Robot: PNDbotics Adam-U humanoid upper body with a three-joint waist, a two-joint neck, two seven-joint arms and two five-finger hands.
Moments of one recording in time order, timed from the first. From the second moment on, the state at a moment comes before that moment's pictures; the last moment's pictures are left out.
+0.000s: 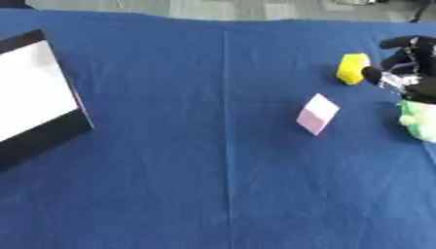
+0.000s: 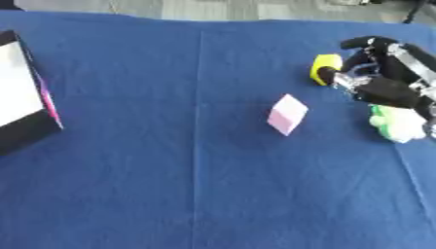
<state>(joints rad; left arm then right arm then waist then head) -0.16 0.37 0.03 -1.77 0.20 -0.01 0.51 -0.22 -1.03 0.19 -1.98 -0.34 0.33 -0.12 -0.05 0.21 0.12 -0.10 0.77</state>
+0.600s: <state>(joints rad) -0.13 0.40 0.03 -1.77 0.20 0.00 0.51 -0.38 -1.16 0.30 -1.99 -0.38 0.49 0.02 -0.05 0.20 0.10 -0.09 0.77</state>
